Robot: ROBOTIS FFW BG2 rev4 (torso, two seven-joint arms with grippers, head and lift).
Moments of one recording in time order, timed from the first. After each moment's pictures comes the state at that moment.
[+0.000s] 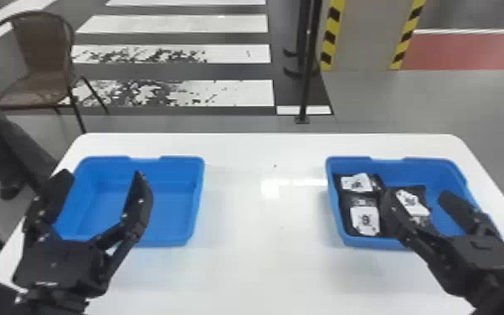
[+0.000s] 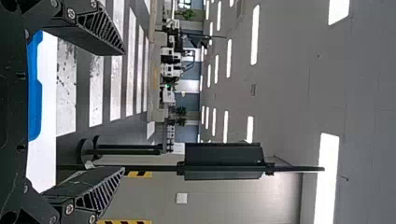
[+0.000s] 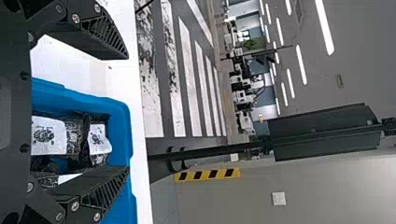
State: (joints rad) left arm 0.71 0.10 0.03 -2.30 0.11 -0.20 0.01; right arm 0.61 -0.13 -0.09 -2.40 -0.32 0.39 0.08
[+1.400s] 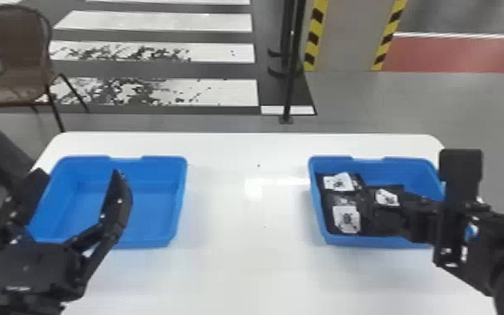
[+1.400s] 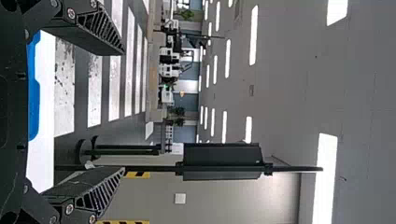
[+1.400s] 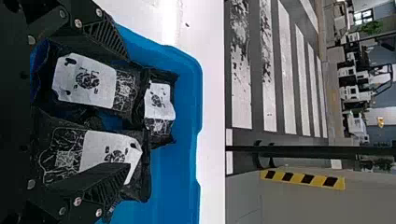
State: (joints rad) left arm 0.71 0.10 0.03 -2.30 0.11 -0.20 0.01; right arm 0.14 -0.18 -0.14 -2.13 -0.20 1.03 0.21
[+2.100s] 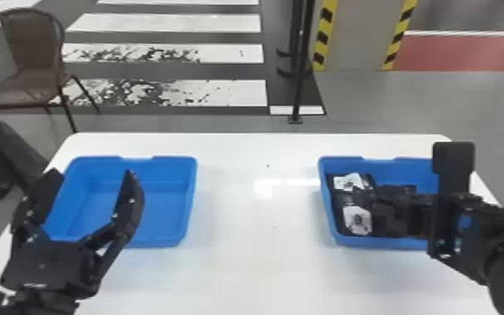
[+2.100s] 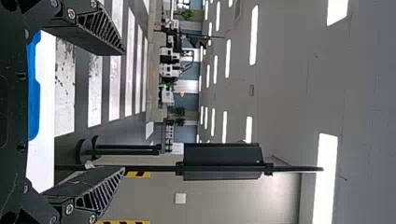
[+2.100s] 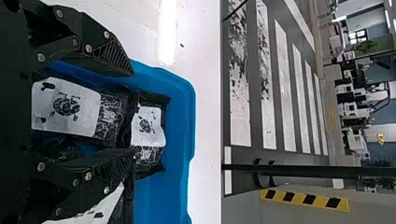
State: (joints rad) left arm 0.71 0.10 0.03 -2.30 0.11 -0.20 0.01; right arm 0.08 -0.18 -0.09 -2.05 -0.23 1.00 0.23
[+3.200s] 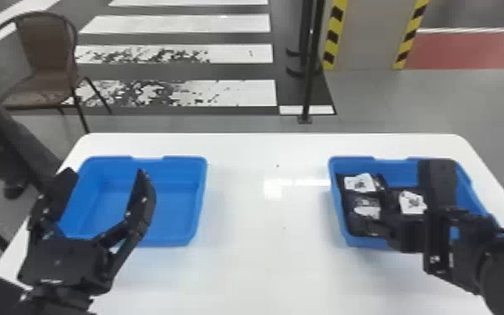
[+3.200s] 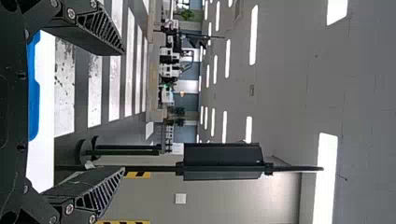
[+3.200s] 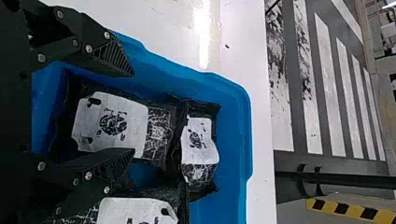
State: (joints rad) left arm 0.70 0.10 0.03 -2.30 0.10 -0.20 0.01; right arm 0.05 -0.18 -0.03 -1.97 -0.25 1.11 0.18
